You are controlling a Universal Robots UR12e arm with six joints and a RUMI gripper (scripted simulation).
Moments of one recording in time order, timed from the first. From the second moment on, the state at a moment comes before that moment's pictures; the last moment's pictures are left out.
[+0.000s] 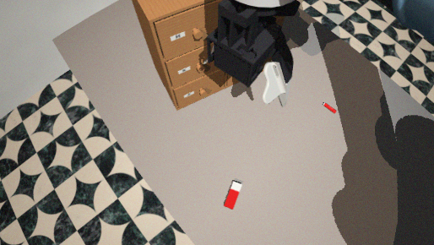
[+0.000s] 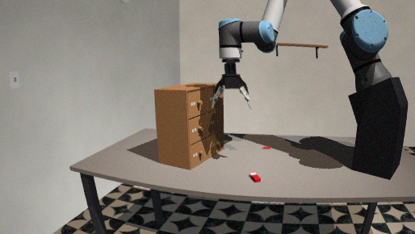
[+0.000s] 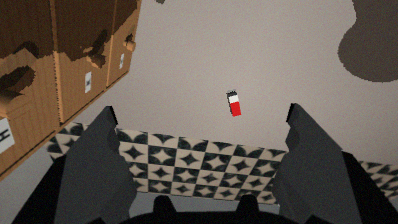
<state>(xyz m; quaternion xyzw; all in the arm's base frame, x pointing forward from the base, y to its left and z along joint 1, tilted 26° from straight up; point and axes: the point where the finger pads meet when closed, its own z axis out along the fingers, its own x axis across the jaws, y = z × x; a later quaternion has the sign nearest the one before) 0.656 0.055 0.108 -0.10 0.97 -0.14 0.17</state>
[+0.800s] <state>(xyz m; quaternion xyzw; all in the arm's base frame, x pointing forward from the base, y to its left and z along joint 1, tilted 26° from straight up) 0.640 0.013 0.116 0.37 0.90 -0.04 0.22</state>
